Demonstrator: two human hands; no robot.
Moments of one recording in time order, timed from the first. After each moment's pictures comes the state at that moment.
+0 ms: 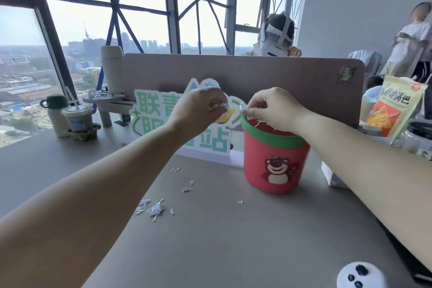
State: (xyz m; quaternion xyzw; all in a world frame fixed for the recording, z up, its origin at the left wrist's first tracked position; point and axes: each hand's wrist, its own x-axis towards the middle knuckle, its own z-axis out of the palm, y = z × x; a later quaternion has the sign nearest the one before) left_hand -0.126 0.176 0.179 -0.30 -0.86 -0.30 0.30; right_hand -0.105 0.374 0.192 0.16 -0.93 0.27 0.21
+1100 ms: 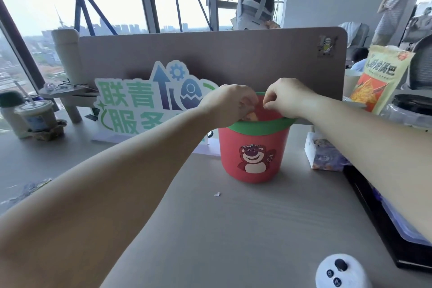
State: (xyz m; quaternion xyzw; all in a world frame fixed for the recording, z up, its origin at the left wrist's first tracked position) left_hand -0.163 0.293 0.157 -0.37 -0.89 -0.22 0.13; right_hand -0.131 0.460 0.169 -0.01 -0.98 0.14 0.15
